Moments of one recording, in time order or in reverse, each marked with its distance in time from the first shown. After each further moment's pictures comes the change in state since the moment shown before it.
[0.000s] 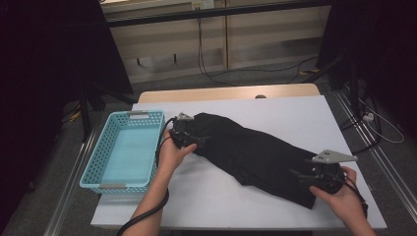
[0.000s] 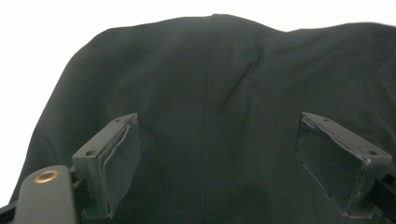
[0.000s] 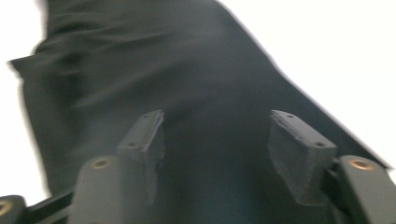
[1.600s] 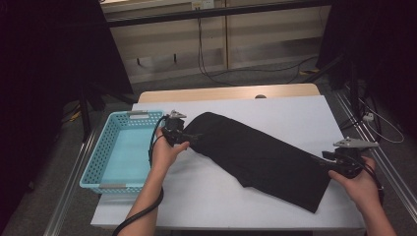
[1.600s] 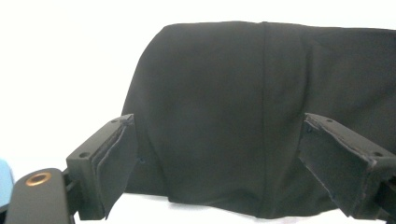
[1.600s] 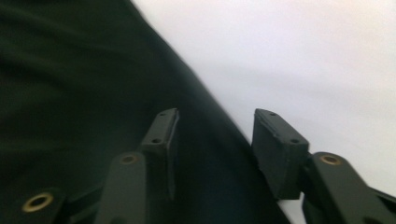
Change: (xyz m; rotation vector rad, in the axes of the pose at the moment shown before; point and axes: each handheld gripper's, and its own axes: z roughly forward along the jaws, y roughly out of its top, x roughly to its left) left arm 0.020 0.002 -0.013 -0.014 0.079 -0.023; right arm -0.055 0.000 0.003 0.041 -0.061 0.111
